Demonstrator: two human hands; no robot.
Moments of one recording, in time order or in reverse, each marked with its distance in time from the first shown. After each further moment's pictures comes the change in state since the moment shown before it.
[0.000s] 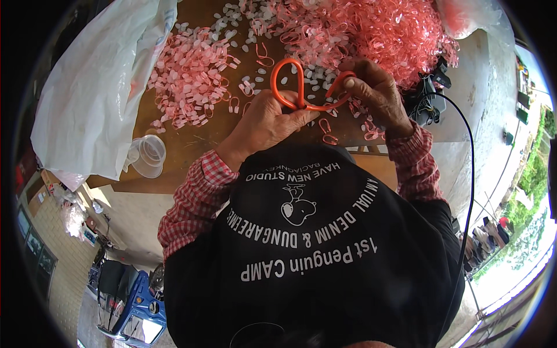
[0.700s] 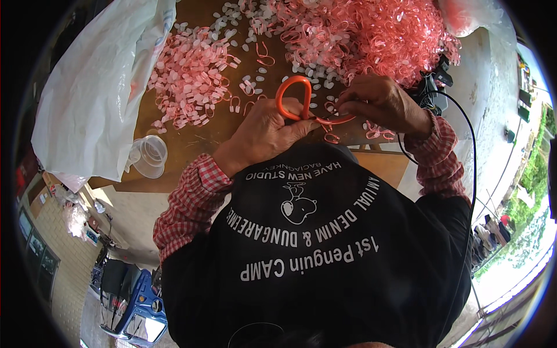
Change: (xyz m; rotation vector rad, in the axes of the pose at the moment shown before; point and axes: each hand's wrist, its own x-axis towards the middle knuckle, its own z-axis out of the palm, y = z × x) left_hand -0.012 0.012 0.000 0.181 0.030 0.118; right_hand 0.005 -0.036 -0.008 -0.826 -0.439 -0.291
